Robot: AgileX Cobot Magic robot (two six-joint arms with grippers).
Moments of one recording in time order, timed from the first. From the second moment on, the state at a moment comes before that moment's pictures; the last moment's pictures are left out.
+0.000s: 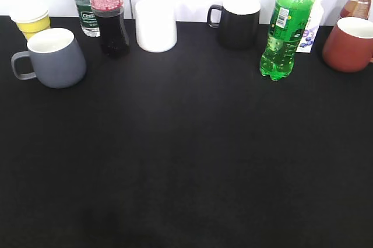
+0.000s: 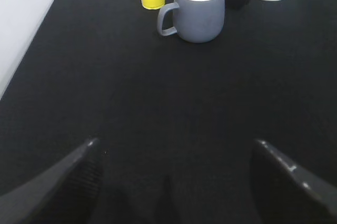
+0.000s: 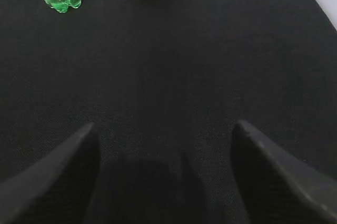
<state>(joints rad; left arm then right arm) -0.07 -0.01 -0.52 0.00 1.06 -0.01 0.00 -0.01 -0.50 -0.06 1.04 0.07</state>
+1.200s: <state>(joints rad) -0.06 1.81 -0.44 -0.03 -1.02 -0.01 0.00 -0.01 -0.50 -0.06 1.04 0.07</state>
